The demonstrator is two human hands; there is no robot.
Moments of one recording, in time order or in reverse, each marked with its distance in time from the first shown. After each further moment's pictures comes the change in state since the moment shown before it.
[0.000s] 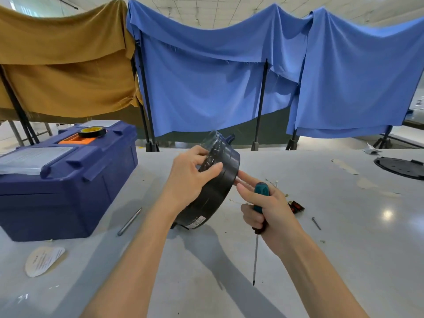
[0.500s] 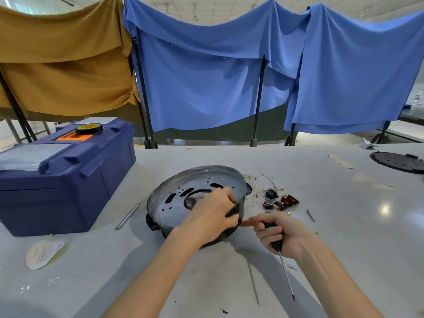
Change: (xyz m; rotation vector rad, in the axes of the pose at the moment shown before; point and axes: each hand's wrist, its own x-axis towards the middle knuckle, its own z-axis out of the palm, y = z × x) left_hand -0.047 -0.007 0.054 0.513 -0.509 0.020; right_hand 0.002 0.023 -0.068 0.290 0.064 0.694
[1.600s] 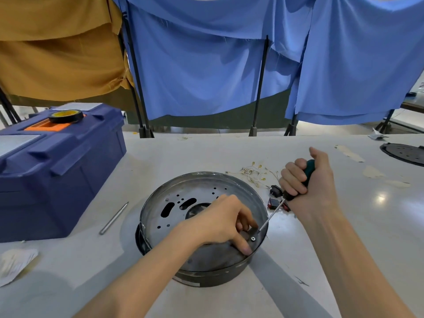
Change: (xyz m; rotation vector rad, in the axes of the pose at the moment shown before) left_hand 0.041 -0.021 0.027 -0.417 -0.333 -0.033; right_hand 0.001 -0.066 0.032 0.287 0.049 -0.803
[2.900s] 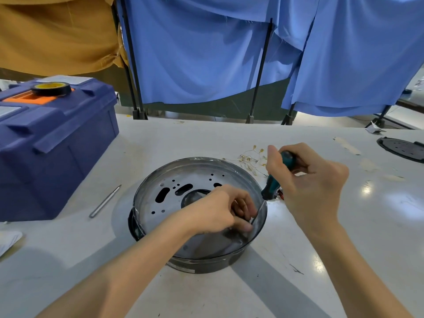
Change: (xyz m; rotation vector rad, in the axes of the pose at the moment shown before) left_hand -0.010 -0.005 0.006 -0.367 -0.014 0.020; right_hand -0.042 0.025 0.007 -1.285 -0.082 -1.206
